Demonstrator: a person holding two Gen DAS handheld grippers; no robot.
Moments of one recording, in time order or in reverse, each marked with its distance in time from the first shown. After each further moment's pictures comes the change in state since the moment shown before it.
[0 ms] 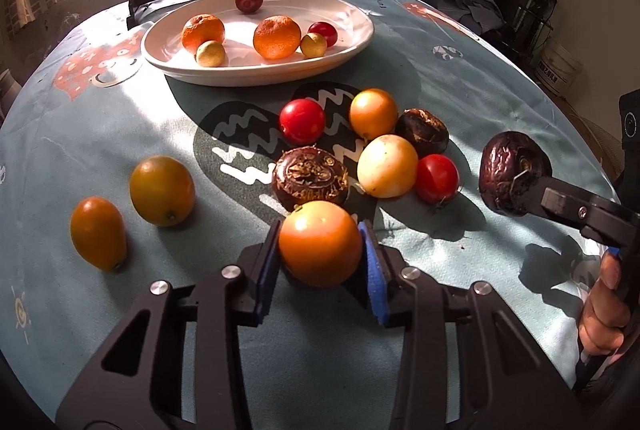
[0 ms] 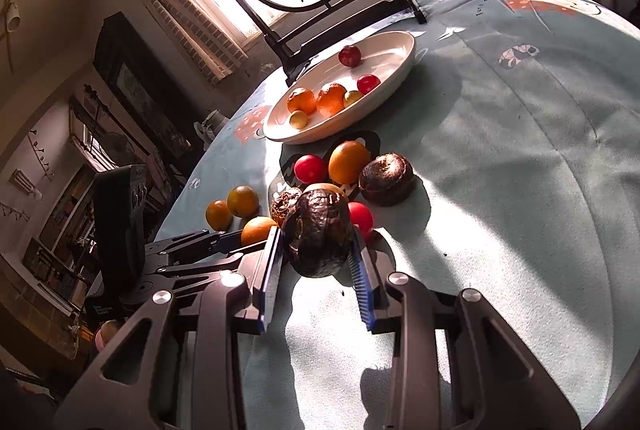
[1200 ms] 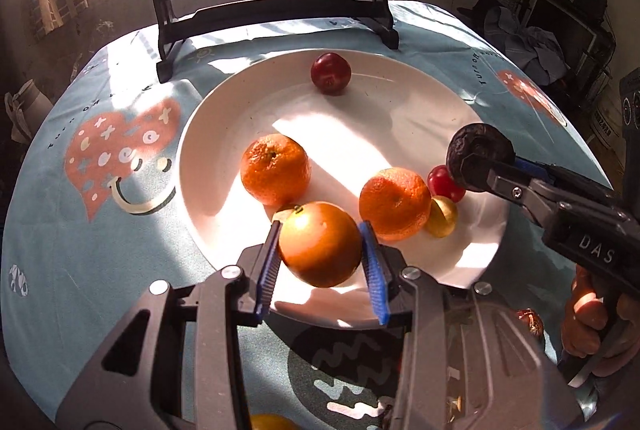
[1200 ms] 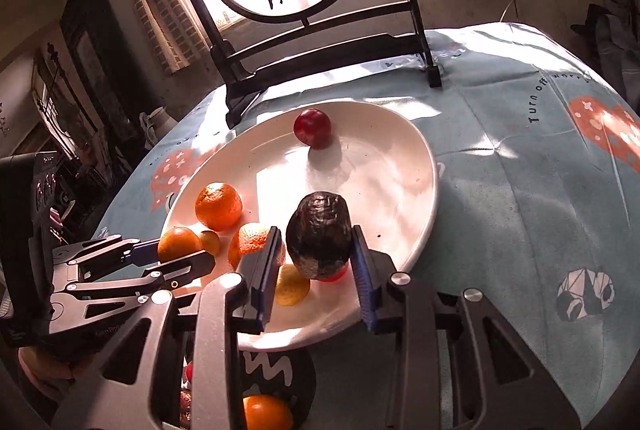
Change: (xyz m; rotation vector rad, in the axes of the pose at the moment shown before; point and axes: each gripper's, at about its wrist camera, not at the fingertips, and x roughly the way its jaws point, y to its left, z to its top) left arm 0.051 0.067 0.136 -0.099 -0.027 0.150; right arm 0.133 -0.021 0.152 -0.178 0.026 -0.194
